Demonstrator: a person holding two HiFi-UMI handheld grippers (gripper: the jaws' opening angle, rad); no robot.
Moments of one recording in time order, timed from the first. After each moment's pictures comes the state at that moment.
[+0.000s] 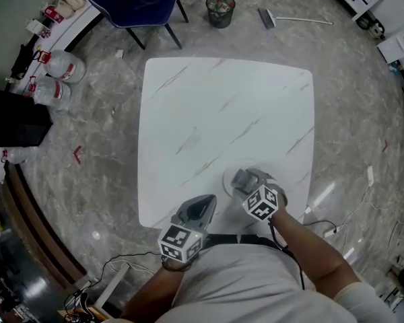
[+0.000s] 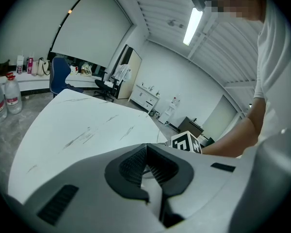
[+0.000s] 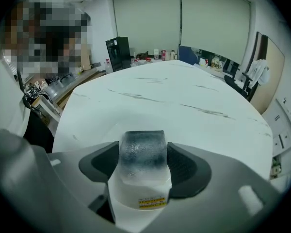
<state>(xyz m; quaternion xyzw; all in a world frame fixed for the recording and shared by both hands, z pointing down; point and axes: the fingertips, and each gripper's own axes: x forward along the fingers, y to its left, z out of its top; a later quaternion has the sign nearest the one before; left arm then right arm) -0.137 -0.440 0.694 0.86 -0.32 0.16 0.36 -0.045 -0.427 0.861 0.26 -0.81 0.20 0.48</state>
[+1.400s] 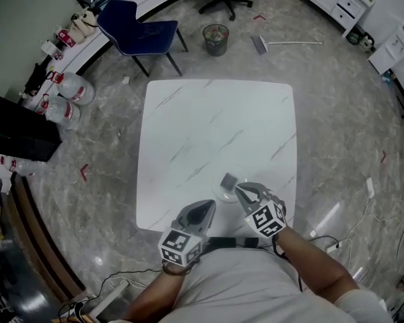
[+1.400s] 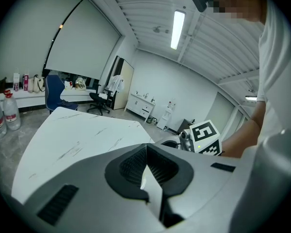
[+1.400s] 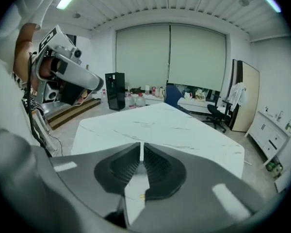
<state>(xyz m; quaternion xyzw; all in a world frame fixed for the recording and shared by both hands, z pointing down) -0.092 -0.394 0.624 0.89 -0.33 0.14 0.29 -0.019 -0.408 0.708 0.35 -0.87 0.11 0.32</state>
